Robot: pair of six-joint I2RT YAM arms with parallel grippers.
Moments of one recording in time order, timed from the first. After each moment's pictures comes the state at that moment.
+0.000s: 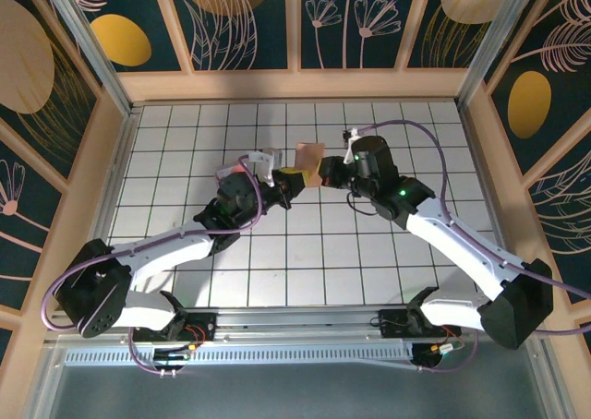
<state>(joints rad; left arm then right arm) -0.79 1.34 0.72 0.55 0.10 -0.54 0.65 1.21 1.04 -0.34 -0.05 0.70</state>
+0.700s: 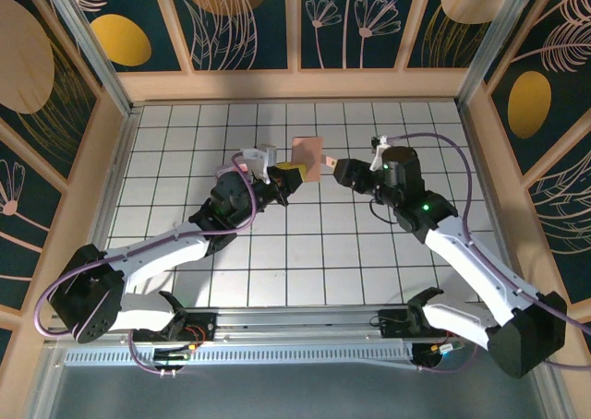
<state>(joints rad) -0.77 1.31 0.72 0.57 0.10 -0.54 0.50 1.03 0.86 -0.27 -0.14 0.63</state>
